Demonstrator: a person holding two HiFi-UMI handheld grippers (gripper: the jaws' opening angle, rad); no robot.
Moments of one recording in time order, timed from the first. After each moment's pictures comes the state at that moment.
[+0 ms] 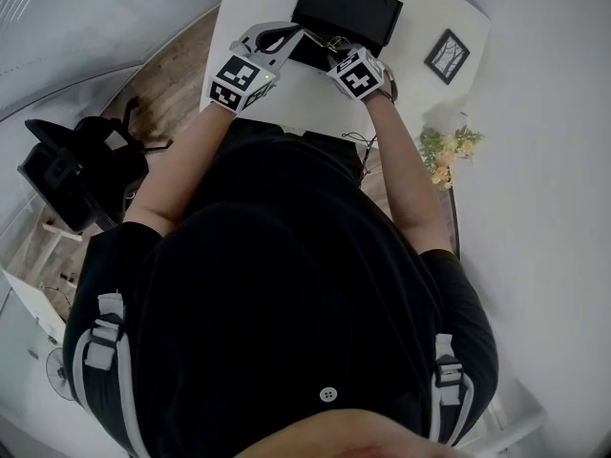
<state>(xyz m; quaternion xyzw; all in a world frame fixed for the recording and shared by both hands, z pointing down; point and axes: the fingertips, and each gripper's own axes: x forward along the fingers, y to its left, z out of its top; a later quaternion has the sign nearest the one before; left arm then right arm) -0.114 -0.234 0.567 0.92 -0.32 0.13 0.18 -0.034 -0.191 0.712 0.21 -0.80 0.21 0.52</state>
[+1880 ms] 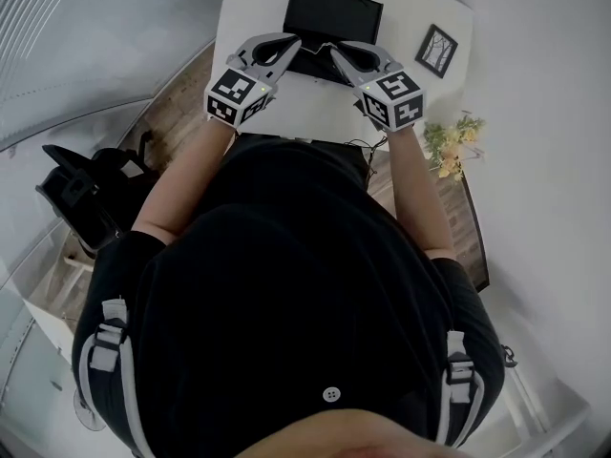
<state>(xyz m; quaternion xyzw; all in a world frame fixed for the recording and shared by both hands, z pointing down) -0.099 -0.218 0.509 0.94 -0.29 0.11 0.14 -0.034 -0.207 0.520 0.34 -0.89 0.21 0.22</state>
